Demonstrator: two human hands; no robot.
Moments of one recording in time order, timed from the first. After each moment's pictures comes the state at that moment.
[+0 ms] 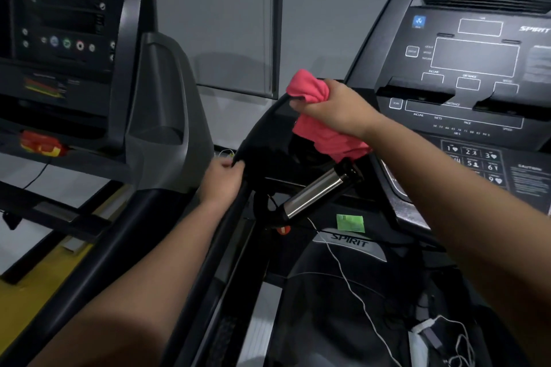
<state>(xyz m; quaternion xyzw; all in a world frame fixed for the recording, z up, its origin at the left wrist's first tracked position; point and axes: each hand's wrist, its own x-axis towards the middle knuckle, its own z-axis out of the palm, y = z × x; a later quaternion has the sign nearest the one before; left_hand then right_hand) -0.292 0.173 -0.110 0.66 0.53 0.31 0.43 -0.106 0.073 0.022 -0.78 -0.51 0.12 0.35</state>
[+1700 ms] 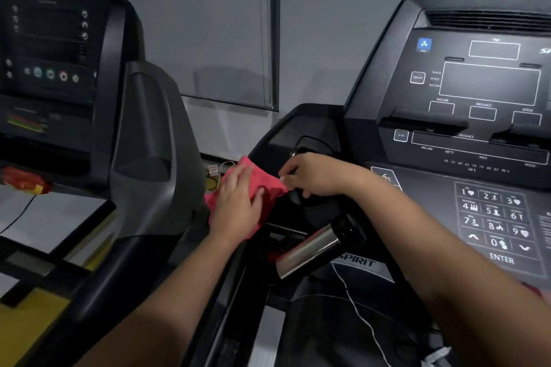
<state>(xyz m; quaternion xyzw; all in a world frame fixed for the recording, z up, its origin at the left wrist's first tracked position) -0.240 0.191 -0.113 0.86 0.39 0.26 0.20 -0.099 0.102 -0.001 -0.76 -0.57 0.26 0.15</state>
